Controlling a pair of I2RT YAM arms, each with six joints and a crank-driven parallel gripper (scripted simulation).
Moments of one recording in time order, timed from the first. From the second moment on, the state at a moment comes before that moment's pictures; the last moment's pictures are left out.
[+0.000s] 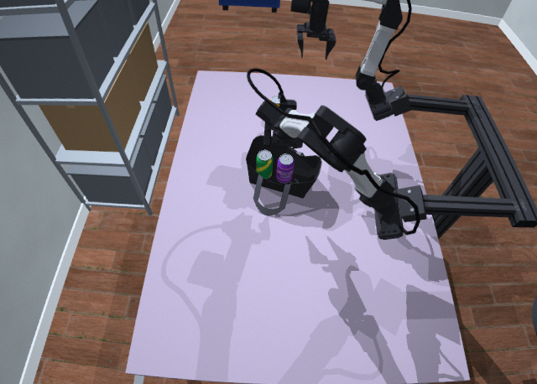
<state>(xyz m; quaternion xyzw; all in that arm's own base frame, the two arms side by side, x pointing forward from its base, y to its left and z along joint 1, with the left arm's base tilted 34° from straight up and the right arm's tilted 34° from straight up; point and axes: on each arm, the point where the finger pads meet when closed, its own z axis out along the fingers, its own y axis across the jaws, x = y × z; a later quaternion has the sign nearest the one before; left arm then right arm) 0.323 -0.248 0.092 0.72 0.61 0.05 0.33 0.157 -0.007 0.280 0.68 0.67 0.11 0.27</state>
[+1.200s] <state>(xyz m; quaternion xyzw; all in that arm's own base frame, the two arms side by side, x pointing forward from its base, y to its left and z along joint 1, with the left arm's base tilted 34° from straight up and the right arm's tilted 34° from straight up) 0.190 0.040 0.257 0.67 0.68 0.25 0.16 0.157 -0.007 0.280 0.68 0.67 0.11 0.27</state>
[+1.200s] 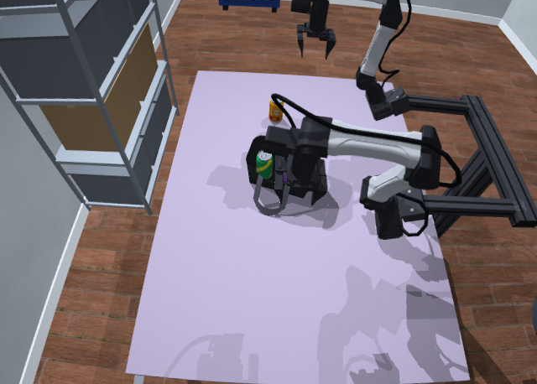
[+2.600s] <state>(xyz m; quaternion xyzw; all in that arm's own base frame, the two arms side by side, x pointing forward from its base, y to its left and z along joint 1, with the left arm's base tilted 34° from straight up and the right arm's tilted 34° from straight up) 0.133 0.074 0.274 0.65 0.69 0.28 0.13 0.260 -0.047 0.246 0.60 0.73 0.07 0.33</state>
